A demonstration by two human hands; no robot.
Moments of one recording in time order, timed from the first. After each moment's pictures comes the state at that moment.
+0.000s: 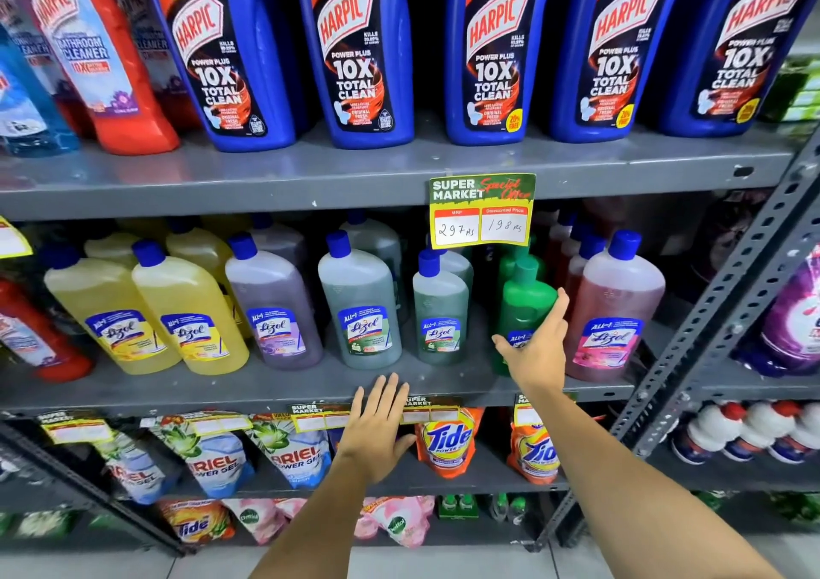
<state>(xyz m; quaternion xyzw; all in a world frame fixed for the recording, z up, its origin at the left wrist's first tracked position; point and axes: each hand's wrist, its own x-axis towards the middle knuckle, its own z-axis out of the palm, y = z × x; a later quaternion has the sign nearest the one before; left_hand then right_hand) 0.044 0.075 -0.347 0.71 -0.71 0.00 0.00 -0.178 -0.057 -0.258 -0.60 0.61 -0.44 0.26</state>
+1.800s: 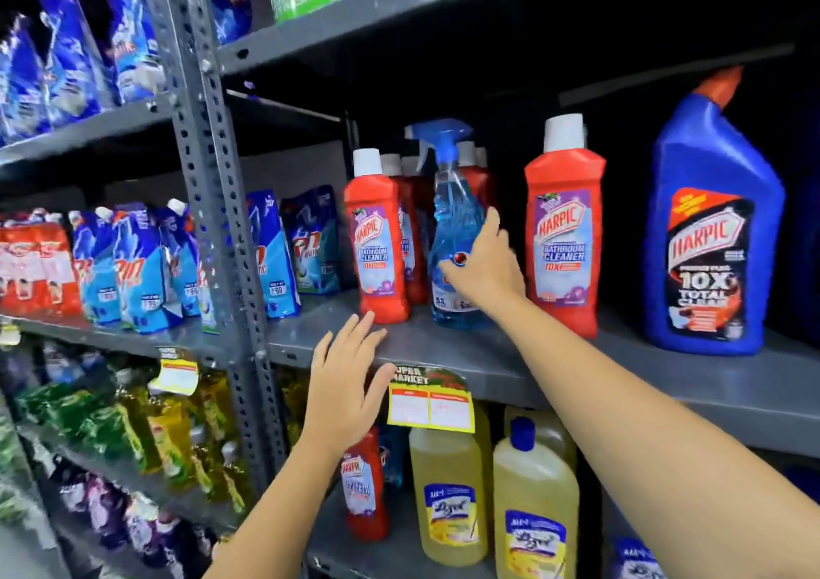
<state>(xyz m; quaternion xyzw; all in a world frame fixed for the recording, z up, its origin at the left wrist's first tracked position) 0.501 0.197 -0.052 0.69 -0.55 0.33 0.34 0.373 0.029 0.077 -0.81 0.34 -0.43 0.21</state>
